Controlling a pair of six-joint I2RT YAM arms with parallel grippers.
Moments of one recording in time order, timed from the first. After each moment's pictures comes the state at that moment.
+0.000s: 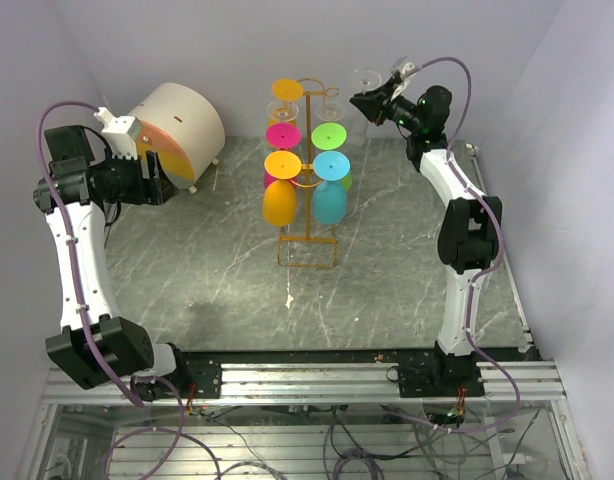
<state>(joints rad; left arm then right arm) 0.32 1.35 1.54 -0.95 0.67 0.23 0.11 2.23 1.93 0.54 -0.87 0.06</state>
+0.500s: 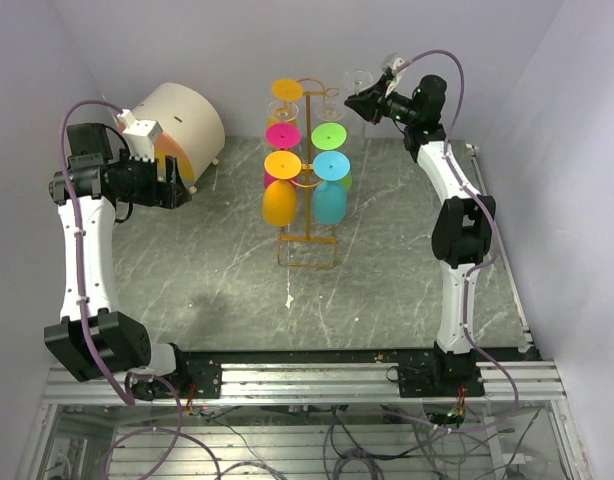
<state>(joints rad) 0.23 1.38 1.54 -0.99 0.60 0.27 0.11 2.31 2.12 0.33 -0.97 -0.01</state>
